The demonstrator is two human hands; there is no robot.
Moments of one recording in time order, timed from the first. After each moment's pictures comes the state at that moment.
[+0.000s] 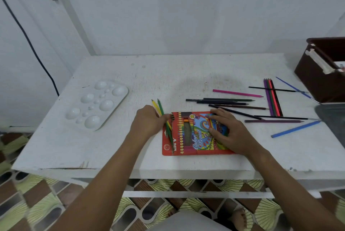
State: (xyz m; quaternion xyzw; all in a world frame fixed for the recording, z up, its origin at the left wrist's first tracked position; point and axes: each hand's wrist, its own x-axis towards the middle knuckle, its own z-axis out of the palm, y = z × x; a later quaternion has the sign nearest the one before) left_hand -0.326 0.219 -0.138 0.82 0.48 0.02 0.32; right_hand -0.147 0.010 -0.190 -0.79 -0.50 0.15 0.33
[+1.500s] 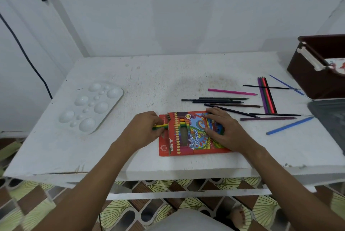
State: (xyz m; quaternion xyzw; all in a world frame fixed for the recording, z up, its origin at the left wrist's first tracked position) left_hand -0.348 0.223 -0.151 0.96 0.20 0.05 0.22; right_hand -0.146 0.011 -0.190 -0.79 -0.51 0.14 0.32
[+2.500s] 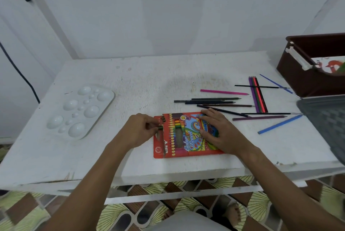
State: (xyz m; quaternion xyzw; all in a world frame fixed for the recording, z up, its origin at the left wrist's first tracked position) left_hand -0.337 0.227 -0.153 0.92 0.25 0.03 0.31; right_hand -0.143 0.003 -0.191 -0.80 -0.52 0.13 0.27
